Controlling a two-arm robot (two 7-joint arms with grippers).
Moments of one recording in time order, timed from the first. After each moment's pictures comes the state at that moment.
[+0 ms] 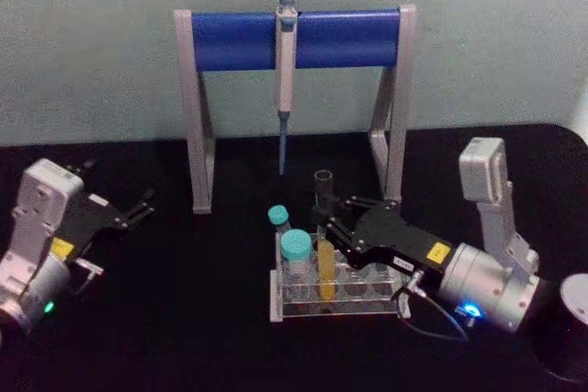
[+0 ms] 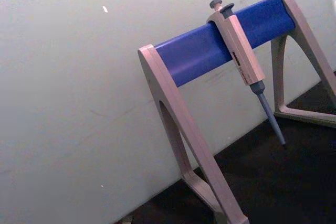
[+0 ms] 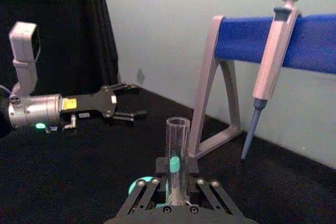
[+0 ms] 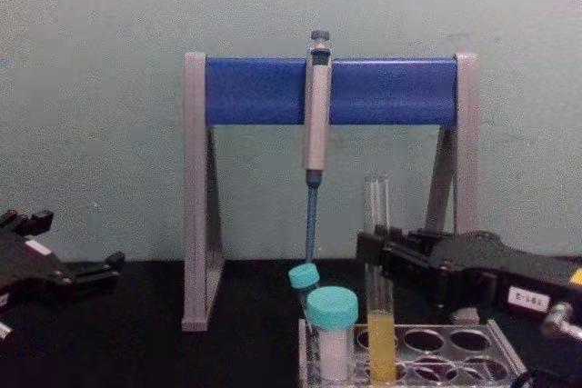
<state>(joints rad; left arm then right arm) -0.20 0.60 0.45 -1.41 -0.25 -0.12 0.03 0.25 0.45 -0.48 -1.47 0.55 -0.04 0.56</state>
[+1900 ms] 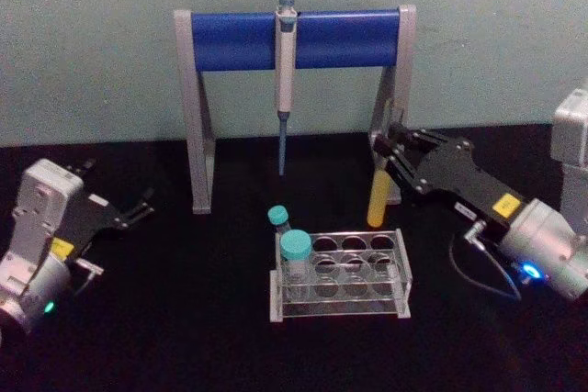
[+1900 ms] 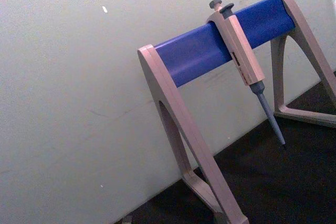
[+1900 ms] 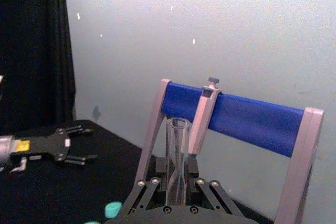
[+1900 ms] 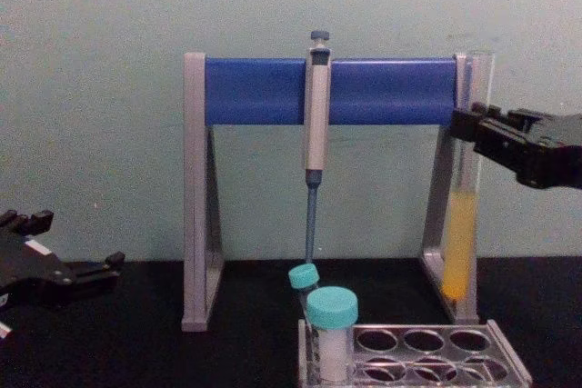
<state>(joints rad) -0.20 0.60 0.45 -1.41 -0.25 -0.12 0.03 0.17 0.48 -0.31 -1.62 0.50 -0.11 0.48</state>
